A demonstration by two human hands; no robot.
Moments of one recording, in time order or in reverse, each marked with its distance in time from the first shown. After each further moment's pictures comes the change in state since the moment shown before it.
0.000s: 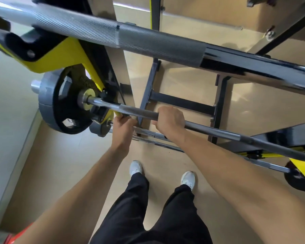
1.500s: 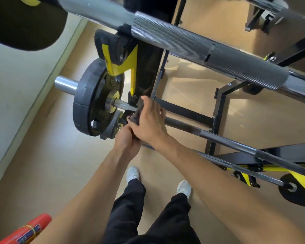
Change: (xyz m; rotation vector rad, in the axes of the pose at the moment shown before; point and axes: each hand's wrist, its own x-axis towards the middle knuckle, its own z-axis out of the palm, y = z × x) left_hand 0.038 -0.004 -0.066 -0.759 -0.175 -0.339; right_hand -0.011 -0.137 0.010 0.356 0.258 -0.242
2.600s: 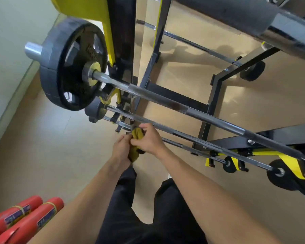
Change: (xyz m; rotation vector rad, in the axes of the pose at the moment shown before) left_hand -0.018 -0.107 -0.050 0.347 0.257 -0.092; right_hand -0.096 0.085 0.027 0.490 -0.488 0.480
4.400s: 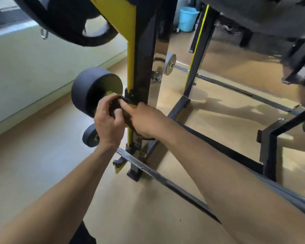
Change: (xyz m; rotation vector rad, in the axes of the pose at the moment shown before) left_hand 0.290 -0.039 -0.029 0.242 0.575 1.605; right_hand 0.252 0.081 0.075 -1.128 0.249 -0.936
